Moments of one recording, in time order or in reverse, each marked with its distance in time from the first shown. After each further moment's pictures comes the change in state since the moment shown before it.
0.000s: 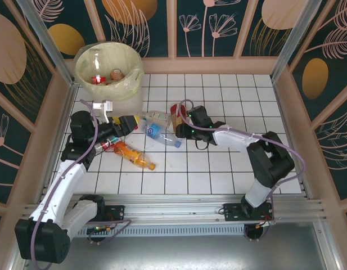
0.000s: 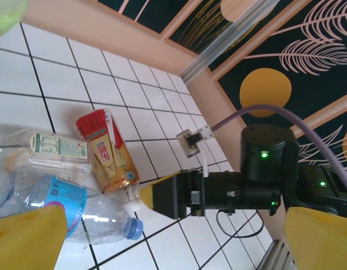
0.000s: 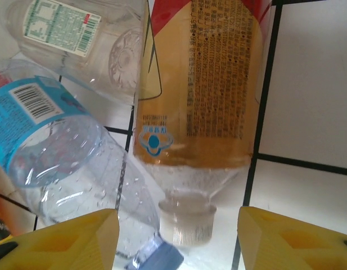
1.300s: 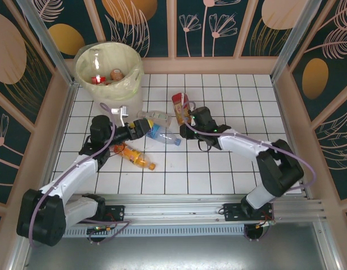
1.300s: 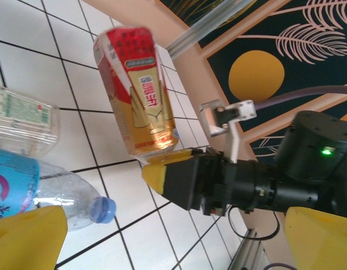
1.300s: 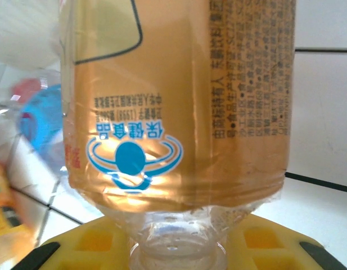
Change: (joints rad) left arm -0.182 0.197 -0.137 0.354 -0.061 -0.196; right arm 0.013 -0.166 -0.084 0.048 0.029 -0.084
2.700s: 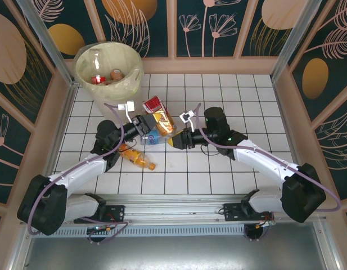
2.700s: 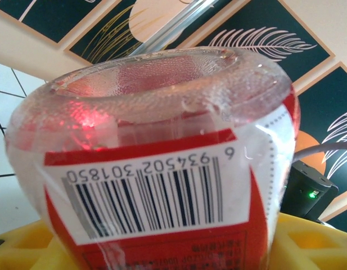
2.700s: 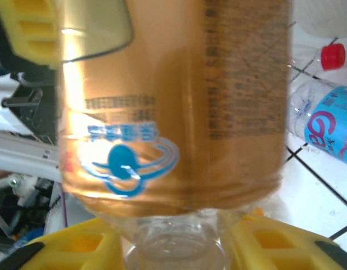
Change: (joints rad) left arm -0.142 0.080 -0.025 0.497 -0.102 -0.201; right arm 0.018 -0.253 -0.084 0.137 -0.718 -0.030
